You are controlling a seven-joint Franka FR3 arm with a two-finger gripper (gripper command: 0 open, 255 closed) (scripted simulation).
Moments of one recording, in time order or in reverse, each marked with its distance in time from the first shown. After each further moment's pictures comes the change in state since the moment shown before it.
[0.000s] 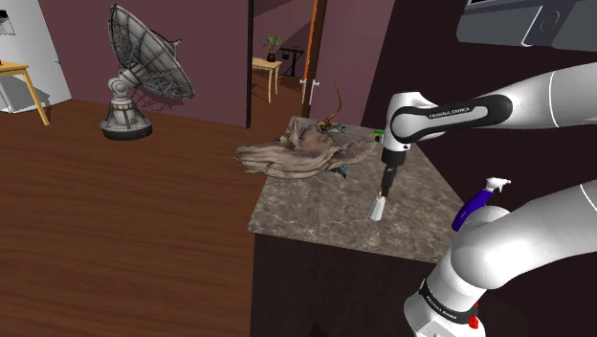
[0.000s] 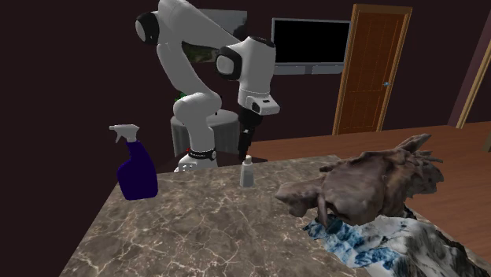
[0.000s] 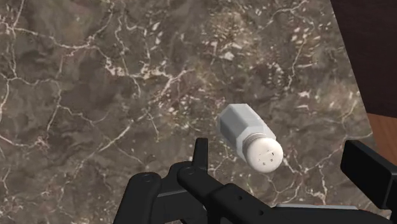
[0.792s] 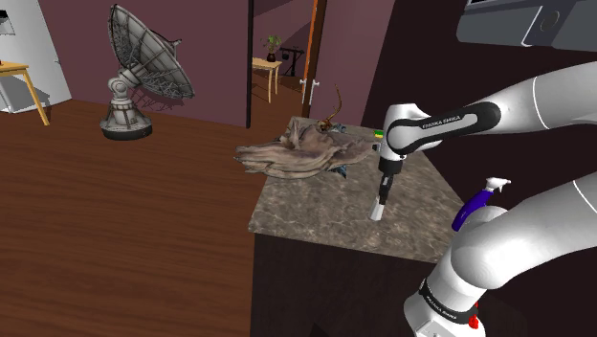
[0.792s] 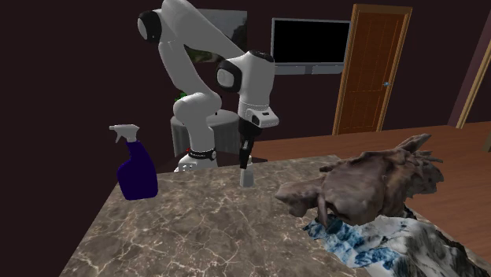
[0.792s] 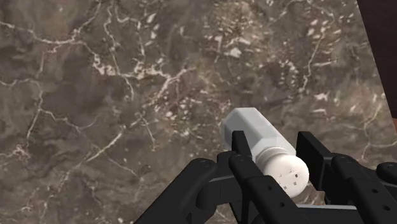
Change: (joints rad) arm 0.001 0.054 -0.025 -0.054 -0.010 0.110 -0.005
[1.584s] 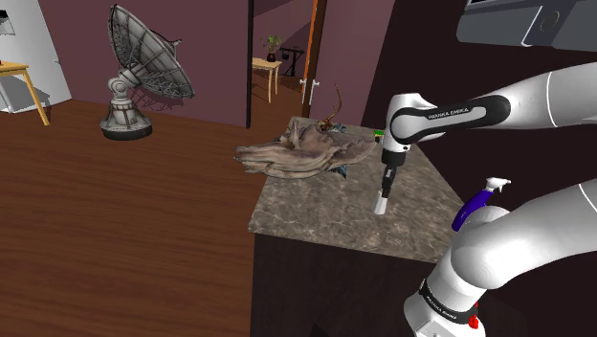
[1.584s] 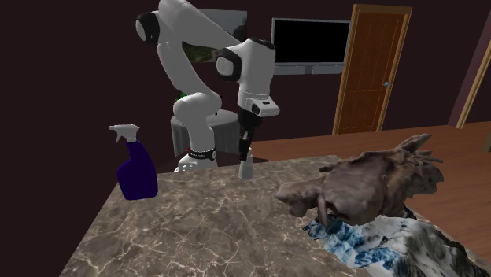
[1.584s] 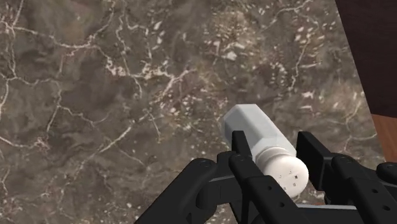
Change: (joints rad) arm -0.002 -0.045 0.018 0.052 0.007 -0.098 -0.001
